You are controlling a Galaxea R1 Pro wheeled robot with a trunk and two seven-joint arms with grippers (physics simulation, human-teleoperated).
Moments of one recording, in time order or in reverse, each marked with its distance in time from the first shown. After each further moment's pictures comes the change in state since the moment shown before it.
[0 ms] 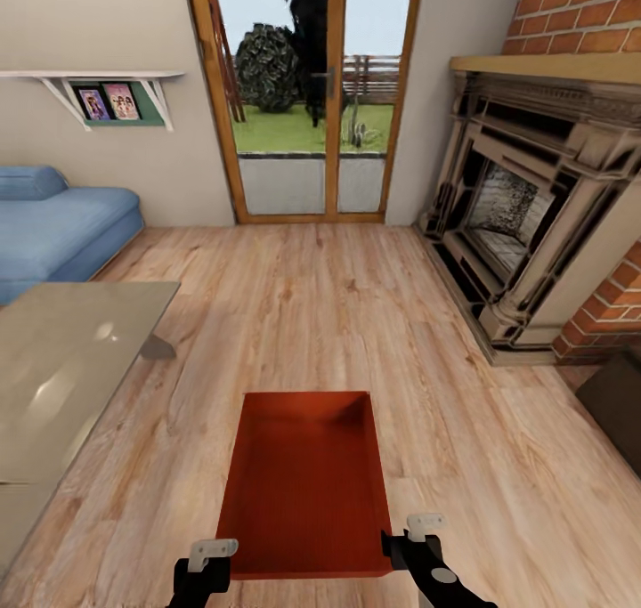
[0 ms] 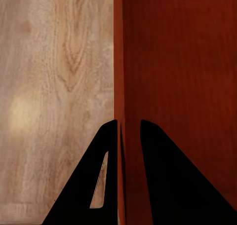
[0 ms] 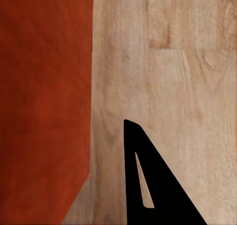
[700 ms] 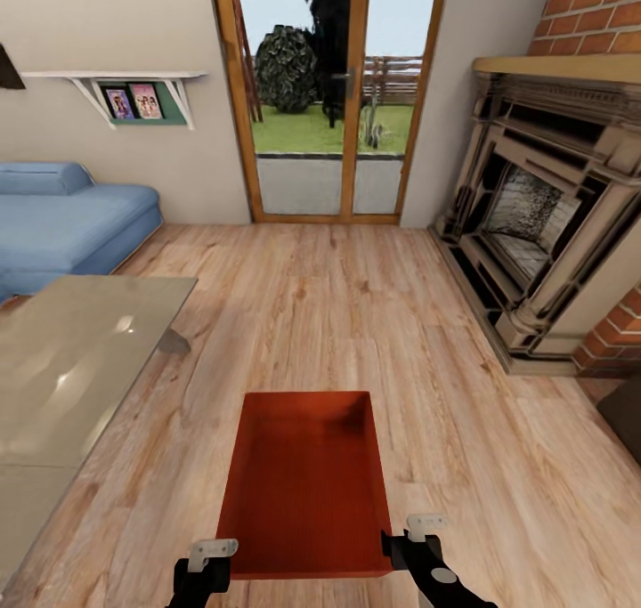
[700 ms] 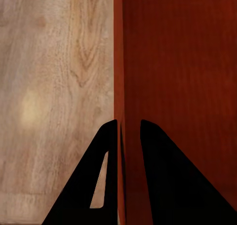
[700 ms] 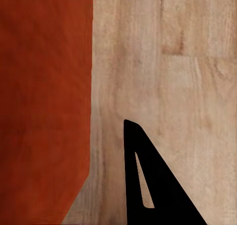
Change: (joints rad) left arm 0.000 0.000 0.000 0.000 0.000 0.000 0.000; right arm 0.000 0.000 0.000 0.000 0.000 0.000 0.000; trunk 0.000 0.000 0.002
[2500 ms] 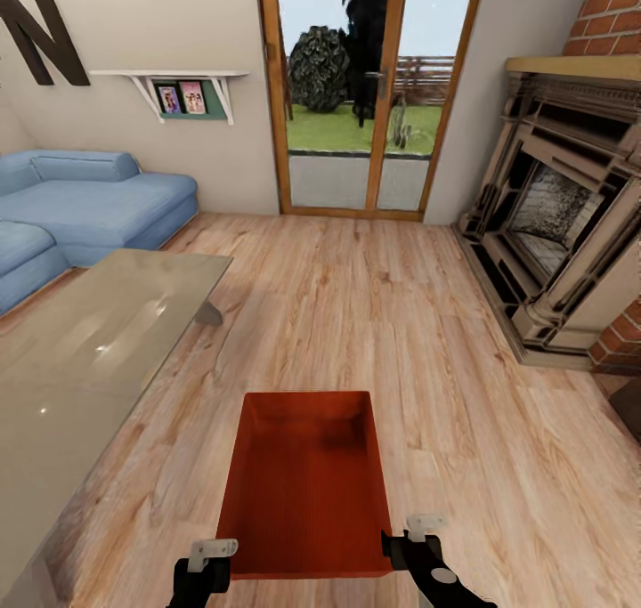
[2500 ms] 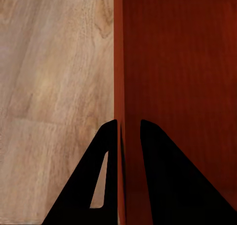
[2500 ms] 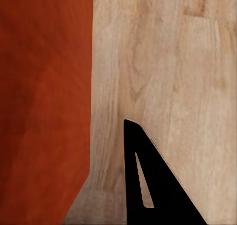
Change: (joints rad) left arm 0.000 0.000 0.001 0.001 0.000 0.000 0.000; right arm 0.000 0.000 0.000 0.000 0.000 0.000 0.000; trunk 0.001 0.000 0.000
